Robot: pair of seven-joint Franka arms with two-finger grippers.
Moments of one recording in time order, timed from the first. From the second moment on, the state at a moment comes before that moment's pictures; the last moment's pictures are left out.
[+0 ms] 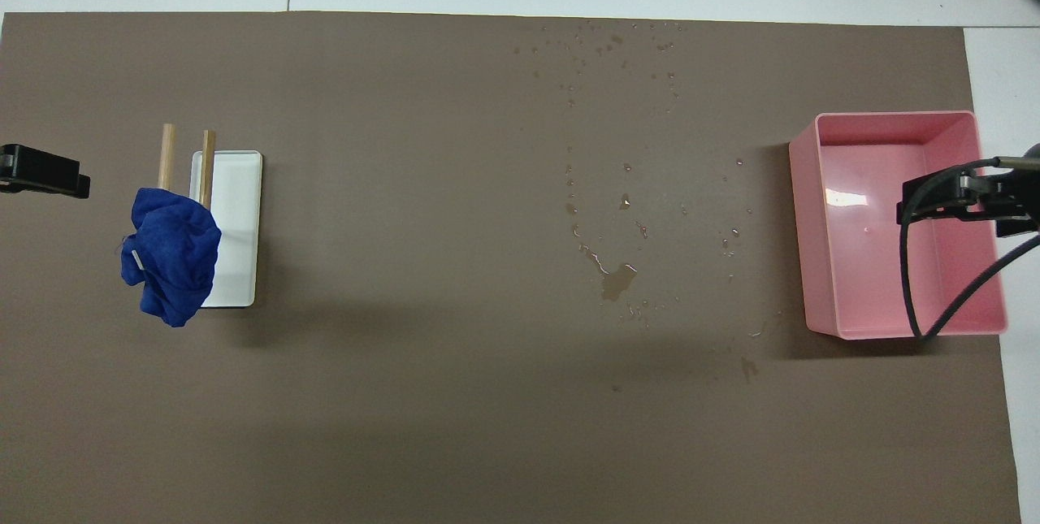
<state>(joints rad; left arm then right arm) -0.01 0.01 0.03 -1.56 -0.01 1.61 0.09 0.06 -0.03 -0.04 -1.55 -0.02 1.49 0.16</state>
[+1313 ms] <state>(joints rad) -0.03 -0.10 0.01 -2.03 0.03 2.05 -0.95 0.06 -0.03 -0.04 -1.56 -0.02 1.49 0.16</state>
